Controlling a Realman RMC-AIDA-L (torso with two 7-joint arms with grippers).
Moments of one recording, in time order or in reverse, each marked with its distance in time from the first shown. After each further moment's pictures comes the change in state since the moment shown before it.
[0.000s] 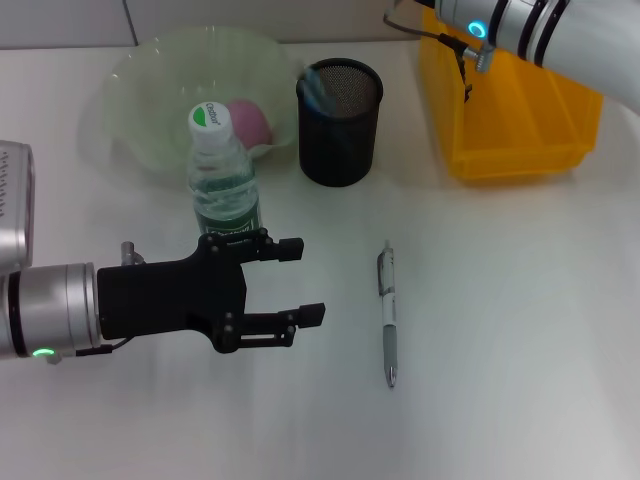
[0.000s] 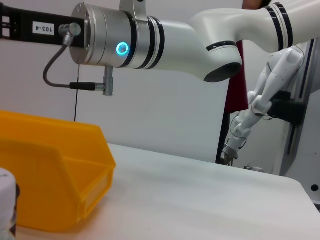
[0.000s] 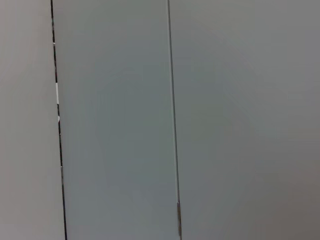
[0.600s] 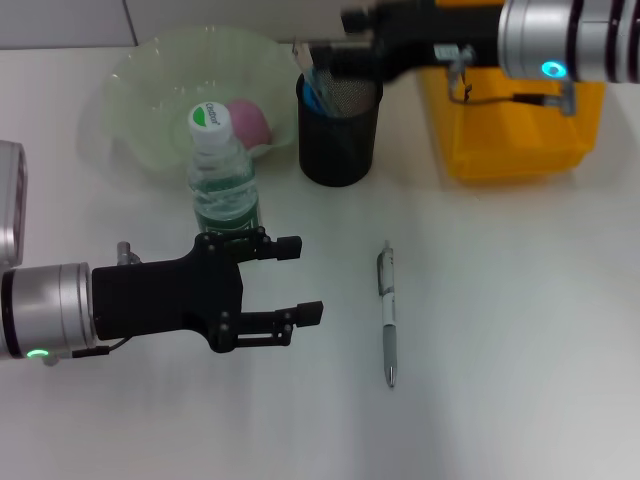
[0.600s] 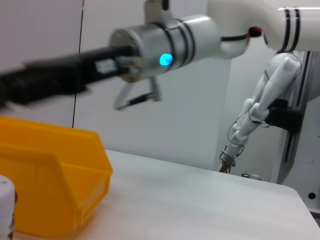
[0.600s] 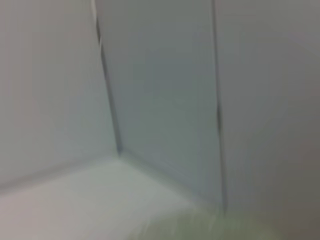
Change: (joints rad) left arm 0.003 0.001 -0.016 0.000 0.000 0.024 -0.012; right arm -0.264 -0.015 0.002 -0.634 -0.901 -0.154 0.886
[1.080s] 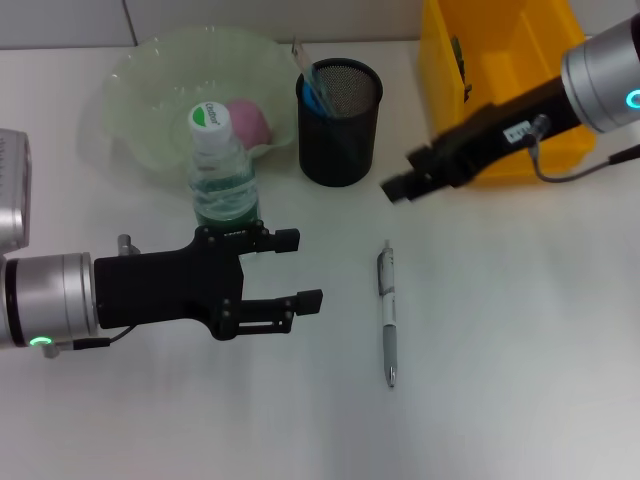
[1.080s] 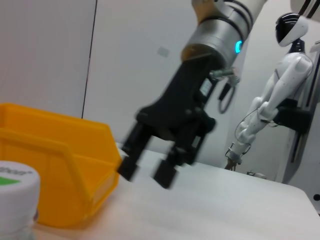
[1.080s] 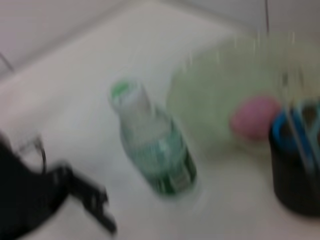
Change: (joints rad) left arm -0.008 -0.001 -0.001 0.019 0.007 -0.028 -0.064; right arm 0.065 0.001 0.162 -0.225 -0.515 -0.586 0.496
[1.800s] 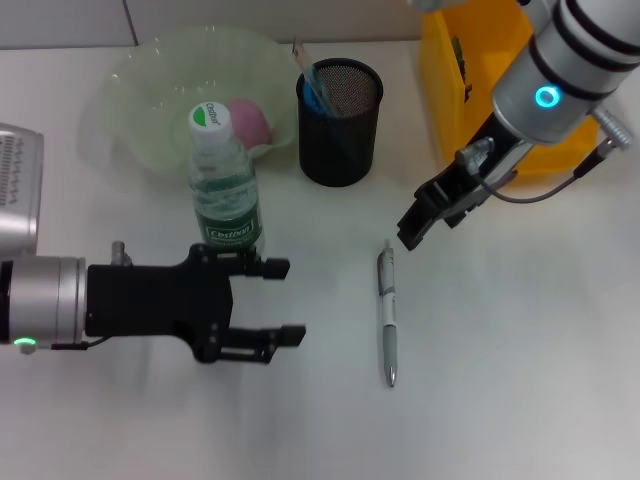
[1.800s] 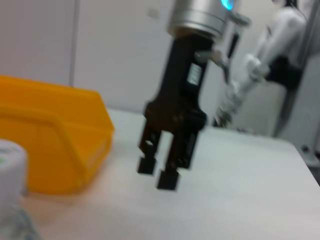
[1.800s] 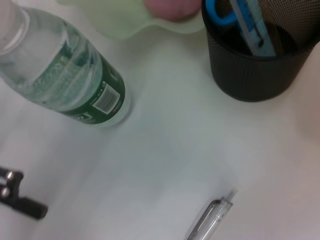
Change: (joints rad) left arm 0.006 0.003 0.014 0.126 0.143 0.008 -0.054; right arm 0.226 0.017 -0.214 0.118 -0.295 -0.073 0.576
